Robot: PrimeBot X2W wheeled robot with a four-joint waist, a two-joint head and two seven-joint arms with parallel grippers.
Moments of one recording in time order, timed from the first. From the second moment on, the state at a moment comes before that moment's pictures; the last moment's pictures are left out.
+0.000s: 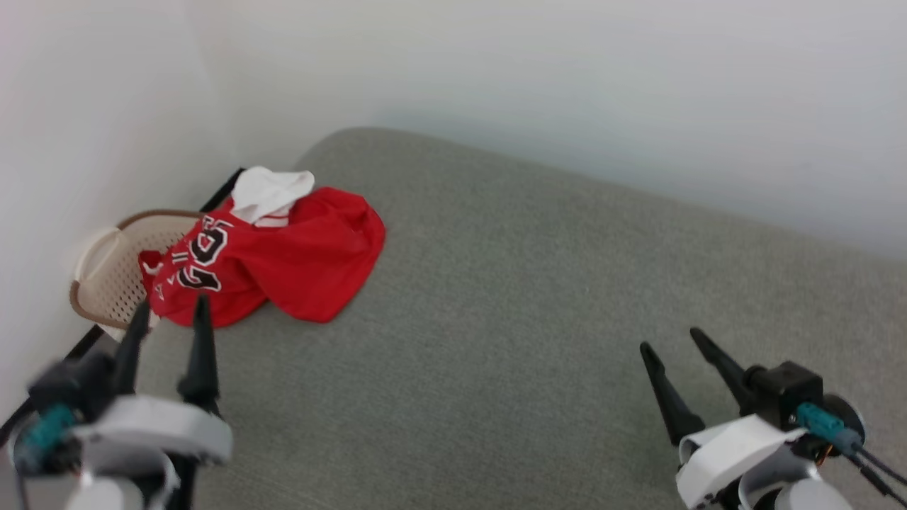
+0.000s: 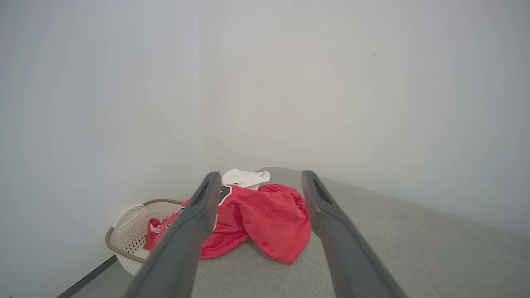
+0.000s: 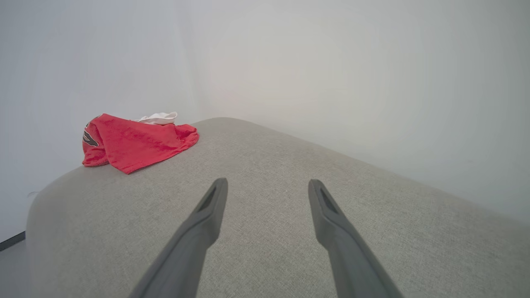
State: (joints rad) left arm -0.11 0.21 0.11 0.10 -0.31 -0.07 -0.11; right arm -0.15 -0.18 0.23 0.22 0.26 0.13 -0.10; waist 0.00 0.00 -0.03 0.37
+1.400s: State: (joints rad) left arm -1.04 0.55 -0.10 1.09 -0.63 -0.13 0.41; right arm -0.32 -0.27 0.18 -0.15 0.16 0.13 0.11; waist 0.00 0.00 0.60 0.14
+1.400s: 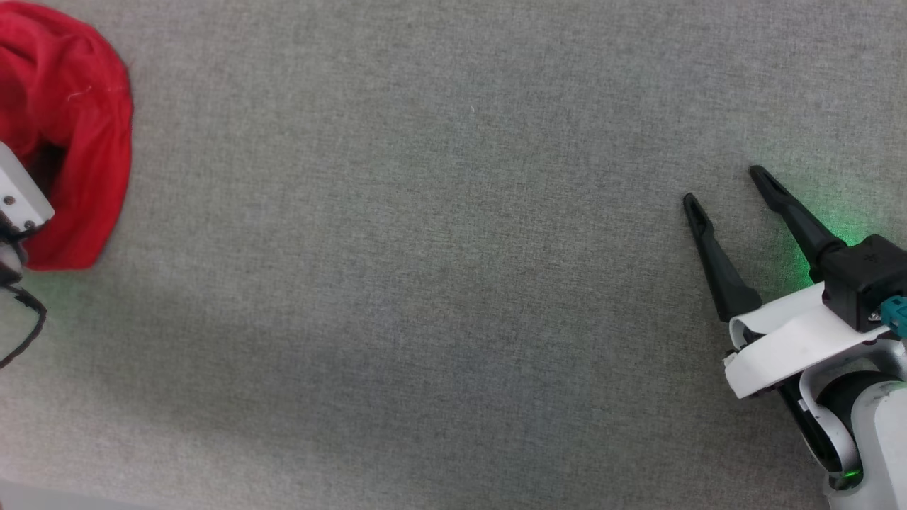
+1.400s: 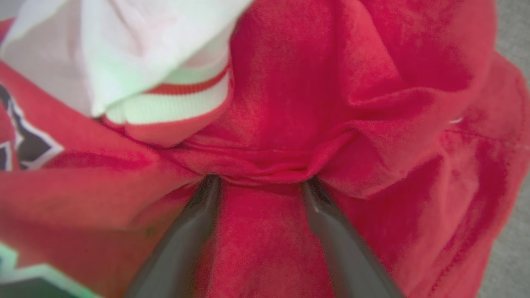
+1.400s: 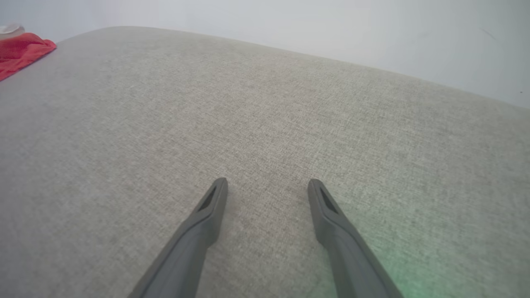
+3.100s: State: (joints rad) left arm -1.10 0.95 -0.39 0.30 -0.73 -0.07 0.24; right arm -0.21 -0.14 0.11 0.10 0.23 0.13 -0.11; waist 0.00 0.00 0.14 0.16
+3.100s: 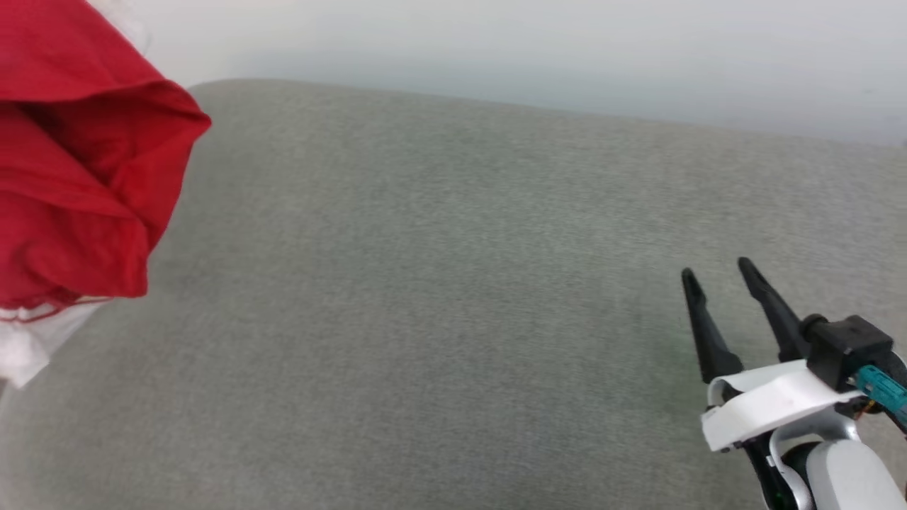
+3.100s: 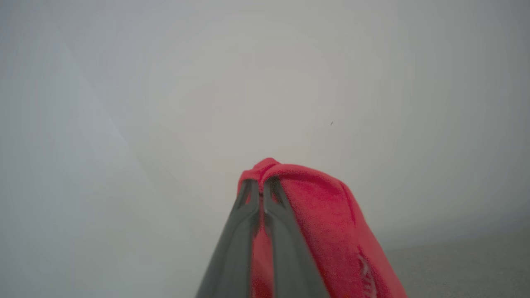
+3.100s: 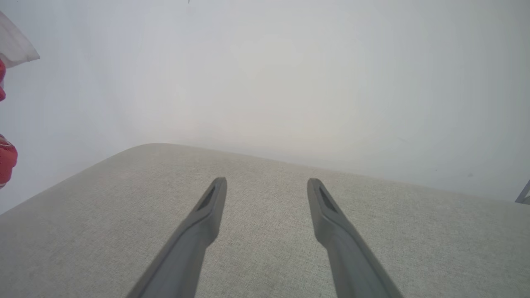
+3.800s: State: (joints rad) left arm -1.04 0.87 -0.53 -0.21 -0.75 0.07 0.50; right arm -0.17 -0.10 -0.04 0.14 0.20 0.13 -0.16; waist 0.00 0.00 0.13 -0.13
